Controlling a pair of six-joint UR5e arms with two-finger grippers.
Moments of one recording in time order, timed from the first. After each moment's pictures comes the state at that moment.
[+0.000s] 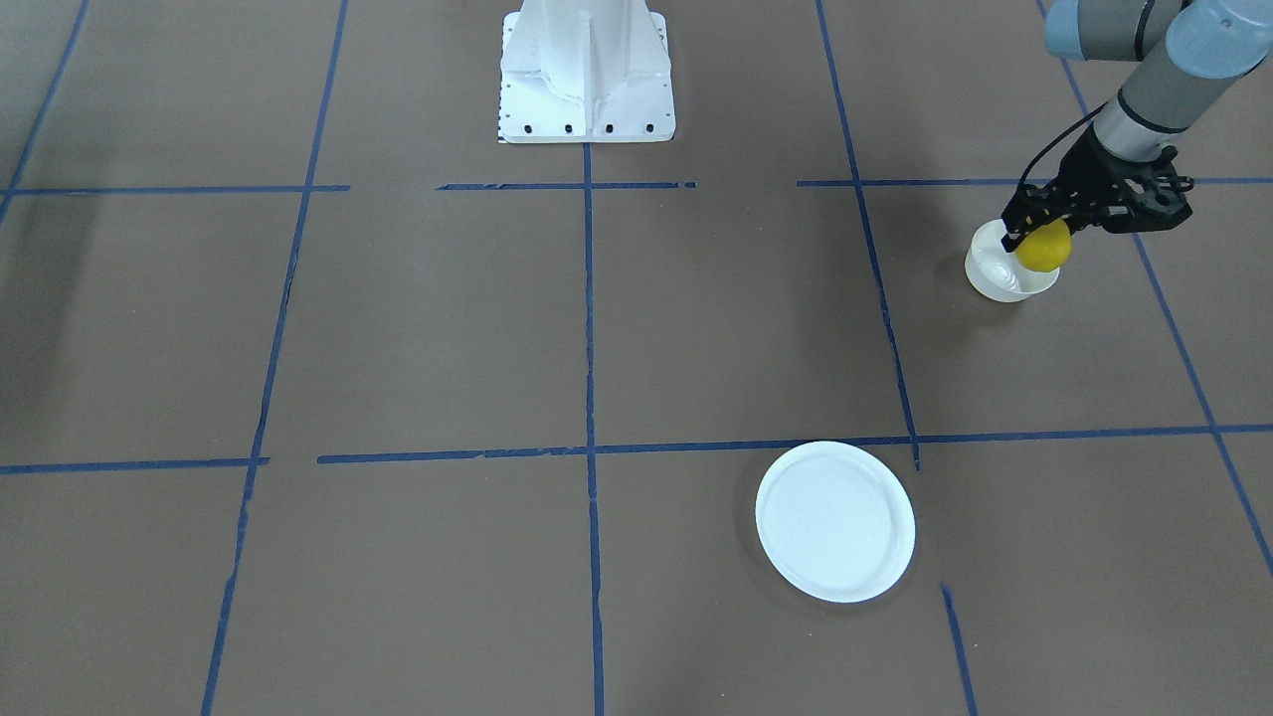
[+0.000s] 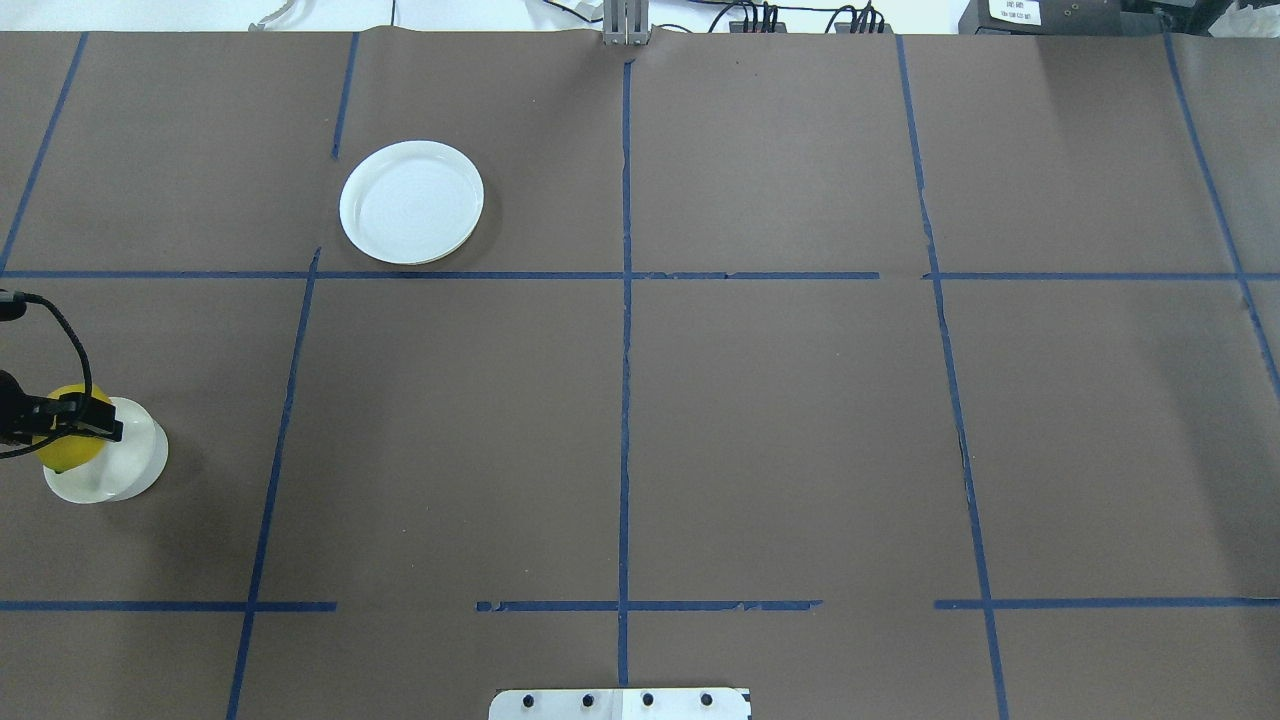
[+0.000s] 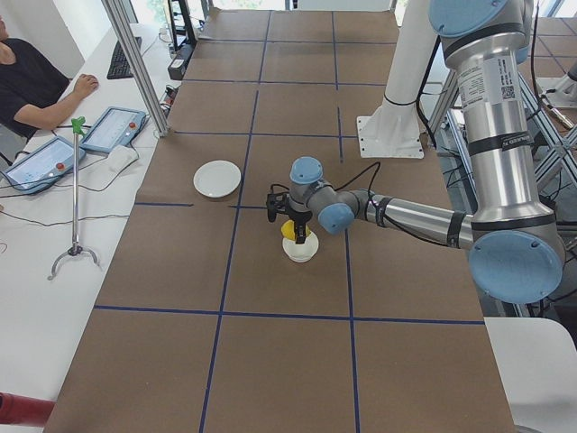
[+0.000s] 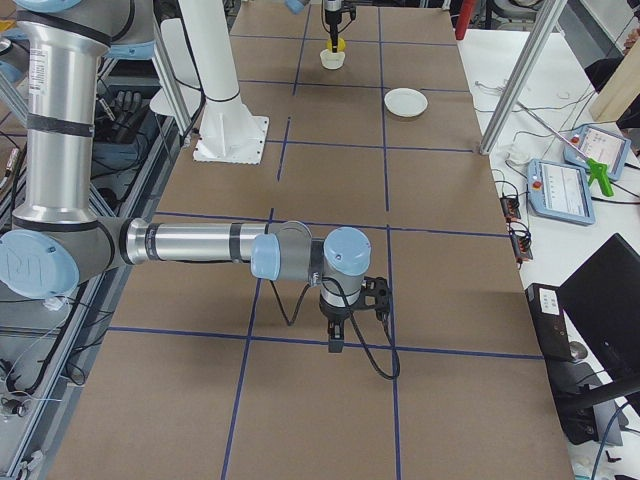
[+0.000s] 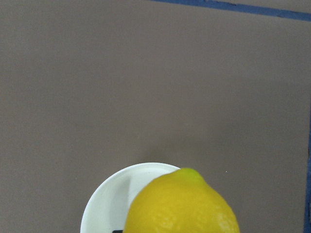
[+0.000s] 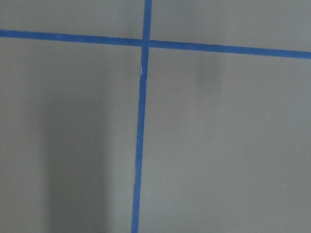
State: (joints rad) left arm -0.84 -1.33 -1.91 -2.15 -2.09 -1.04; right arm 1.54 -1.71 1.75 -1.64 2.28 -0.05
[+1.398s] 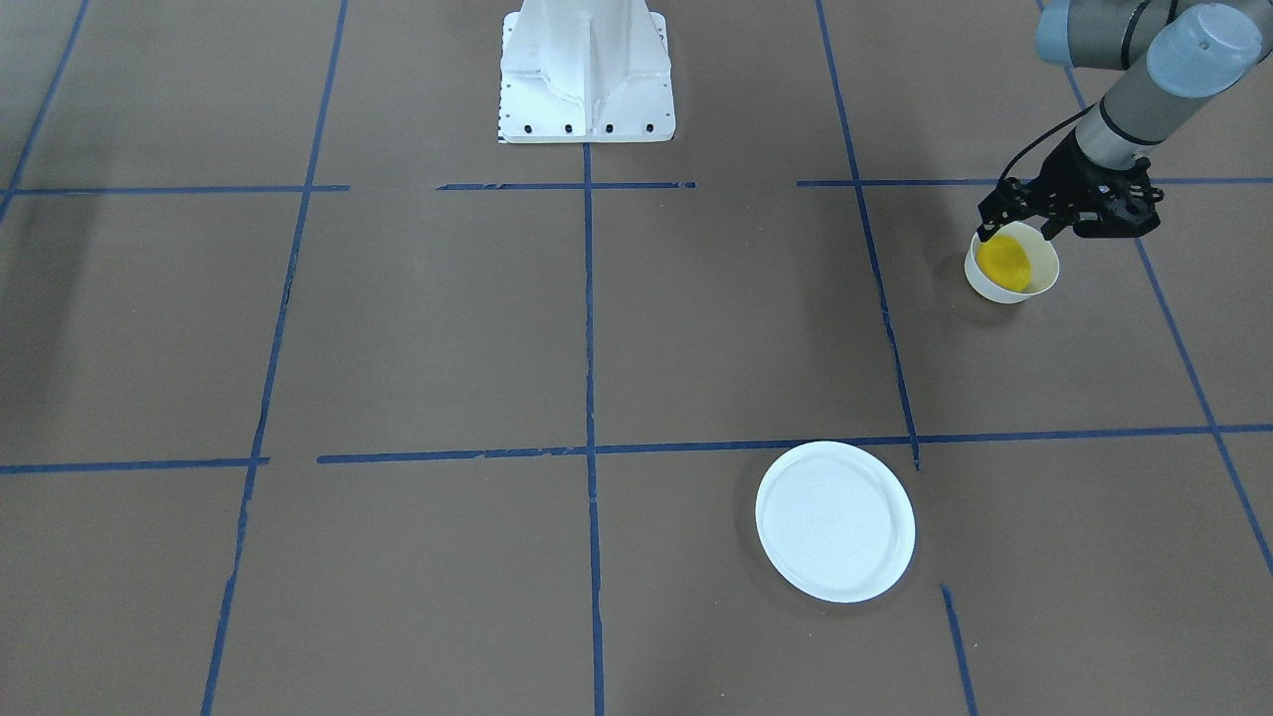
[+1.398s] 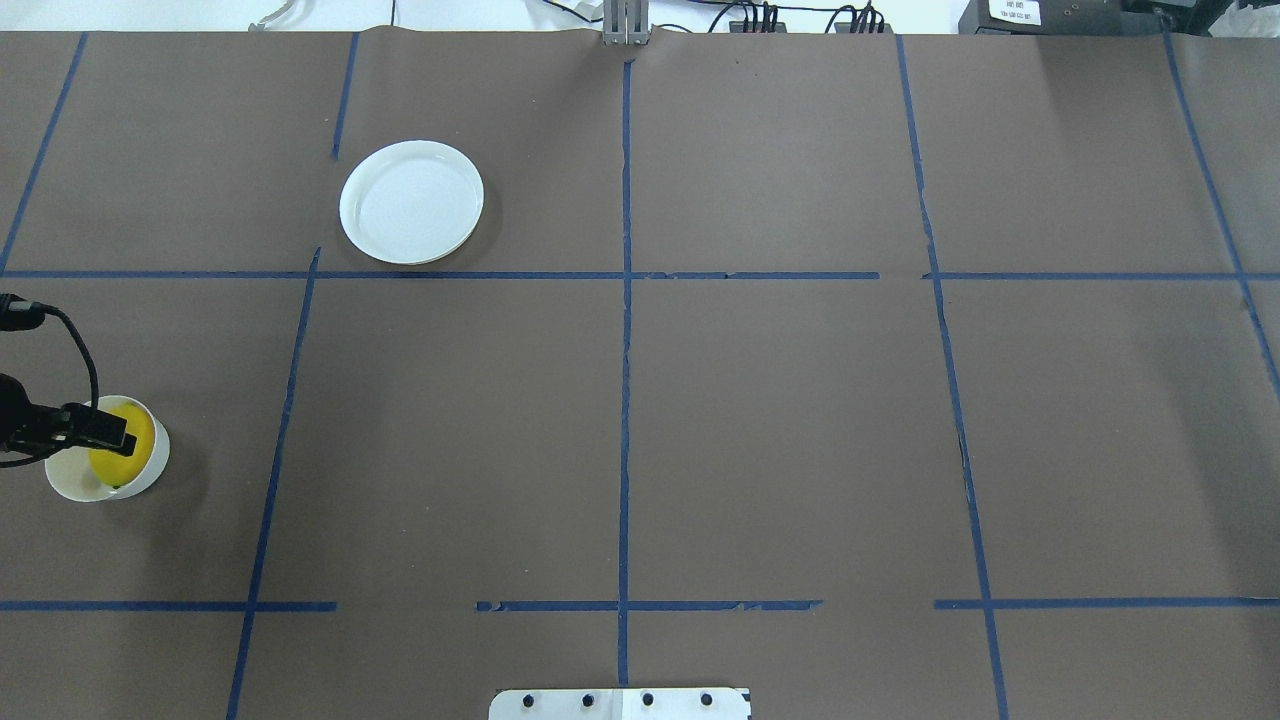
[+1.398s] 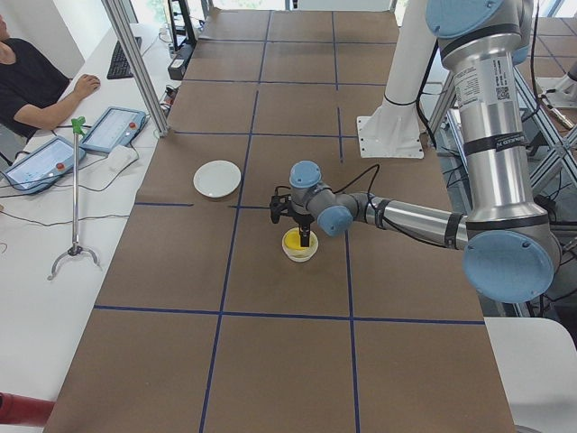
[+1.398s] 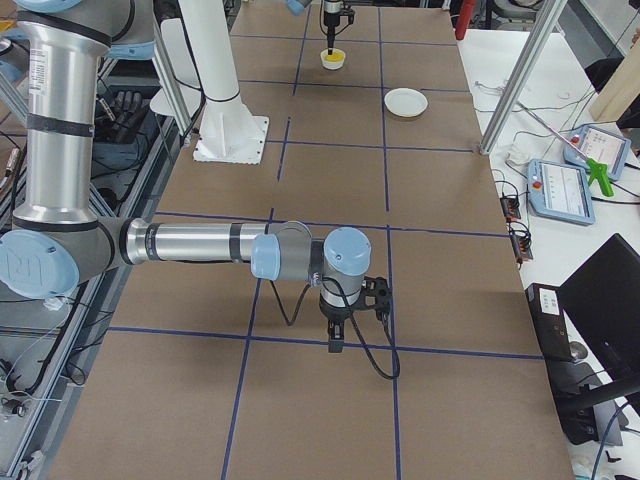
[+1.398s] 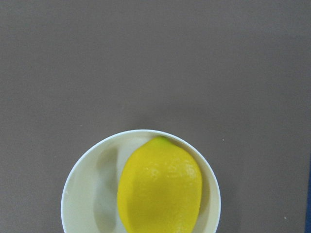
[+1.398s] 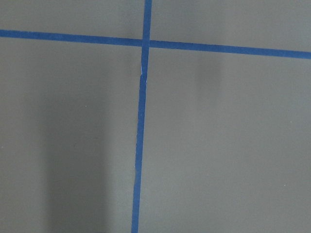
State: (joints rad) left arm -0.87 -1.34 -1.90 -2.13 -2.20 -0.91; right arm 1.54 -1.71 1.75 -1.64 2.28 -0.05
